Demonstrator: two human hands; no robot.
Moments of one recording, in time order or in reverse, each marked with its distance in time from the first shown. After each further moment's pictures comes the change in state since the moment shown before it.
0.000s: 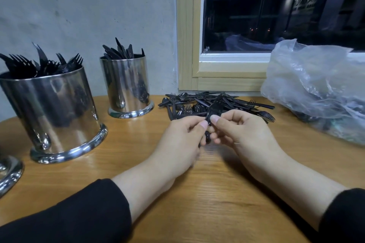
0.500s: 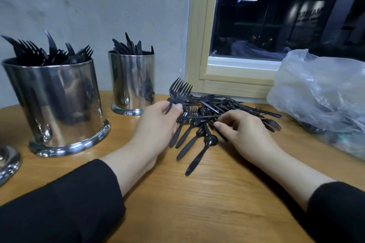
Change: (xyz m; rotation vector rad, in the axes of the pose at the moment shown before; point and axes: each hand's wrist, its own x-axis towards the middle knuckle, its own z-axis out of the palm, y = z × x) left_hand 0.023 -0.007 -0.053 0.055 0.279 -0.003; right_hand 0.044 0.014 -0.015 -1.085 -0.018 -0.260
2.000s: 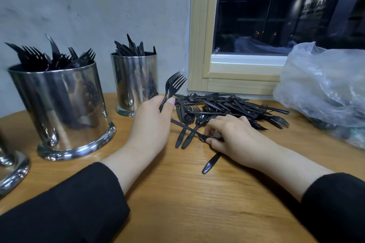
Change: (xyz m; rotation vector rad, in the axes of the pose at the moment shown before) left_hand 0.016 -0.004 -0.014 0.387 0.178 0.233; right_hand 0.003 -0.014 0.015 -0.270 -0.261 -0.292
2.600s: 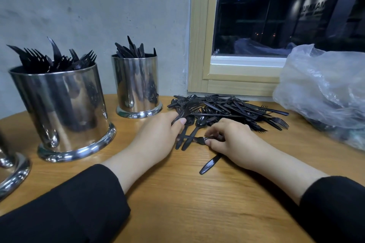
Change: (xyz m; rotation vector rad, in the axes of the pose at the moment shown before) left_hand -0.003 -0.007 0.002 0.319 -0.312 0.084; right_hand 0.000 -0.002 0.005 0.142 -0.015 0.158
